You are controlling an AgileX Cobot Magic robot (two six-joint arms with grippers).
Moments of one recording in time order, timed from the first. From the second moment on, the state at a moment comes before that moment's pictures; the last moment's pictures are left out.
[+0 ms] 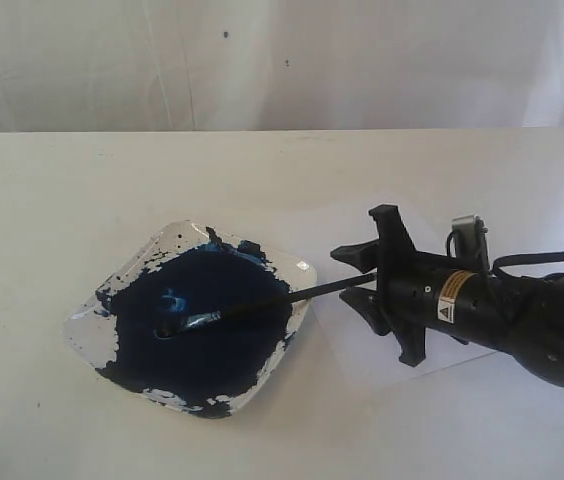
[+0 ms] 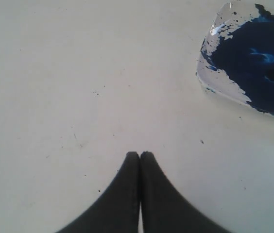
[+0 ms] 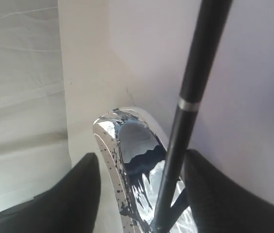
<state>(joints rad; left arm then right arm) -0.05 0.00 0.03 -0.10 0.50 0.13 0.46 1.88 -0.61 -0.54 -0.79 1.86</state>
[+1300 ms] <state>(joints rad) -0.05 0.00 0.03 -0.10 0.50 0.13 0.46 1.93 -0.67 -0.48 -0.71 1.86</state>
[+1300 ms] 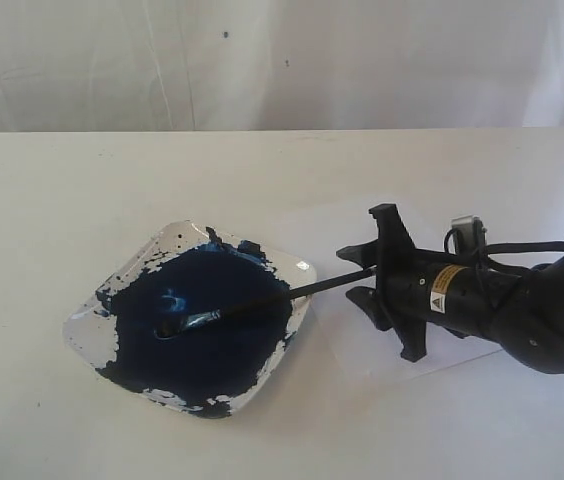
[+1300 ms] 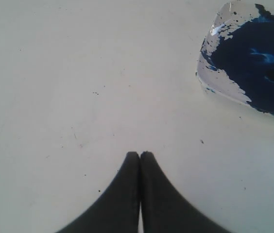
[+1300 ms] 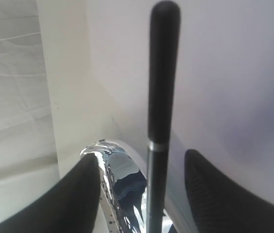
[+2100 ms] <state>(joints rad) -0.05 0.00 0.03 -0.10 0.50 0.13 0.49 1.98 -0.71 -0.43 -0.71 1.87</state>
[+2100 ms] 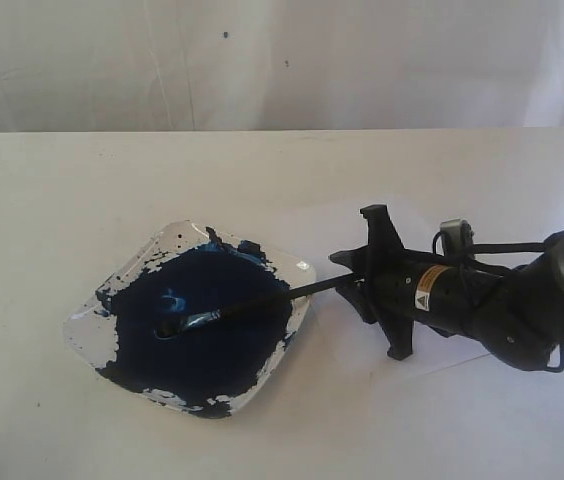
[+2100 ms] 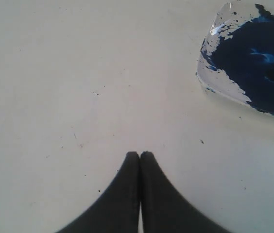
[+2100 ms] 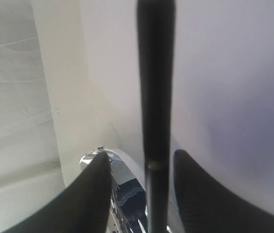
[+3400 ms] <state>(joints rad) -0.05 0.00 0.03 -0.10 0.50 0.13 0.49 1.98 -0.71 -0.39 -0.71 1.87</state>
